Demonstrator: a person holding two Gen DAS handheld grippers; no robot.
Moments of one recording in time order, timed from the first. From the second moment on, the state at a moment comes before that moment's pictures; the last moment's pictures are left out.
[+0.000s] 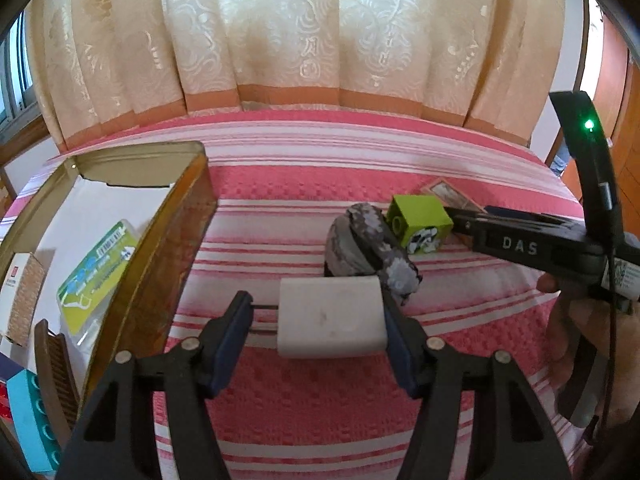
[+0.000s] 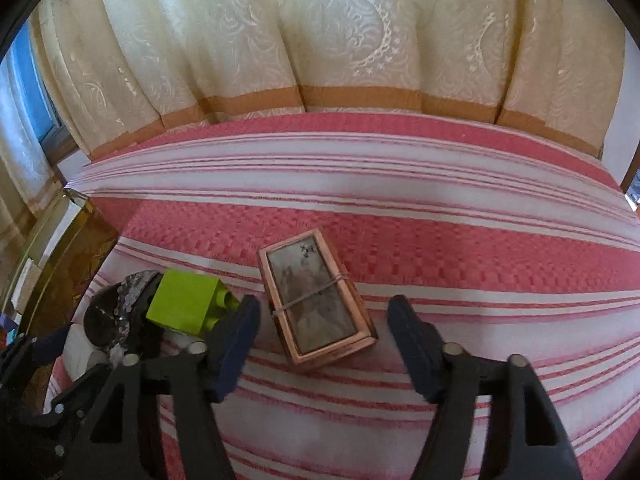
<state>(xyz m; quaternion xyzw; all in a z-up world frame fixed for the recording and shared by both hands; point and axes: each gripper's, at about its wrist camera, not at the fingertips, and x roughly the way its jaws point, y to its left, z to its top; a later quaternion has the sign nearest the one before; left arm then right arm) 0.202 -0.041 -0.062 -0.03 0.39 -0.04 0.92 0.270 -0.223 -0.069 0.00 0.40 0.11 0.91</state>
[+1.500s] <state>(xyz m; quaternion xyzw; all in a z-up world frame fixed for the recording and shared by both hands) 0.163 -0.038 -0.037 -0.01 0.28 0.00 0.96 0.206 -0.203 -0.071 -0.01 0.39 0.11 0.91</state>
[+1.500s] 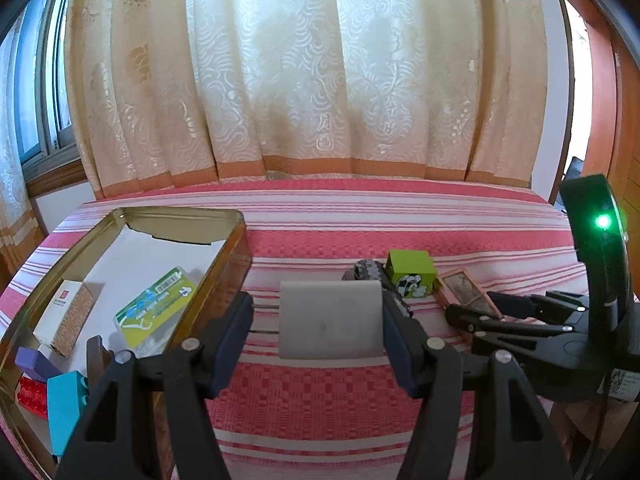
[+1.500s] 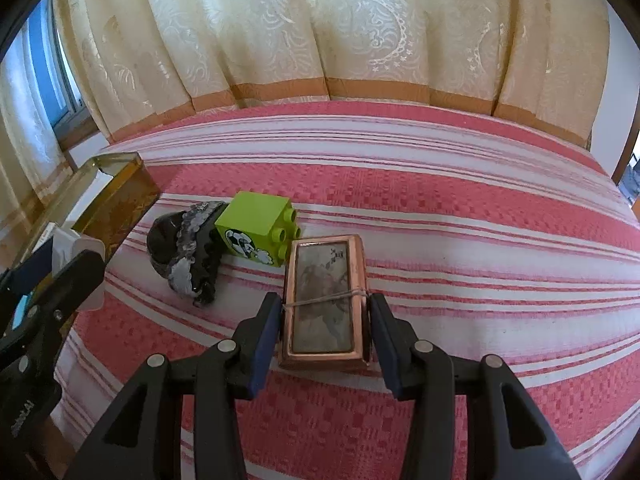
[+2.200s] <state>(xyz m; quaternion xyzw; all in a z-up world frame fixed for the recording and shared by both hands) 0.131 -0.039 -0.025 0.01 0.21 0.01 0.98 0.128 -0.214 -0.023 0.01 0.16 0.09 0.98</state>
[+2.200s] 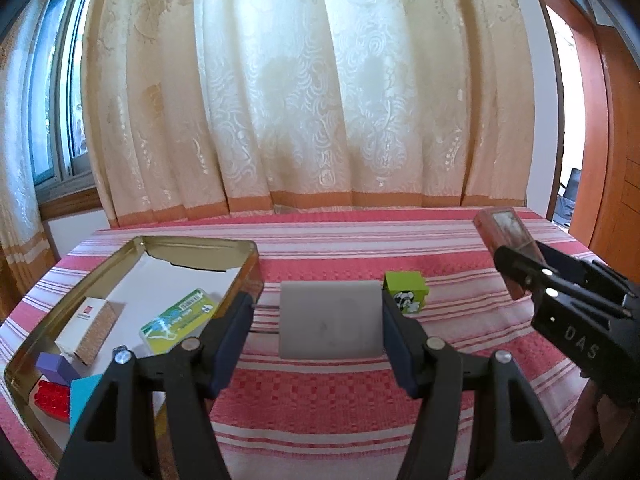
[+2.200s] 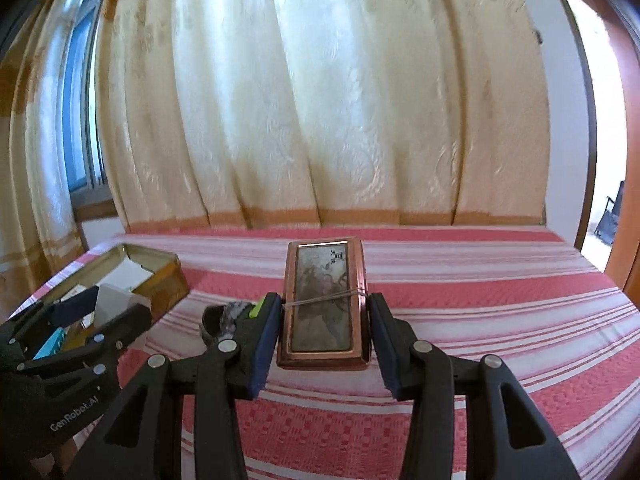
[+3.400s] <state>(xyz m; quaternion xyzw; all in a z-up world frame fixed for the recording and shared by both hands) 0.101 -0.009 -0.022 -0.02 0.17 0.02 0.99 0.079 -0.169 -0.018 0.00 0.10 0.12 0.99</state>
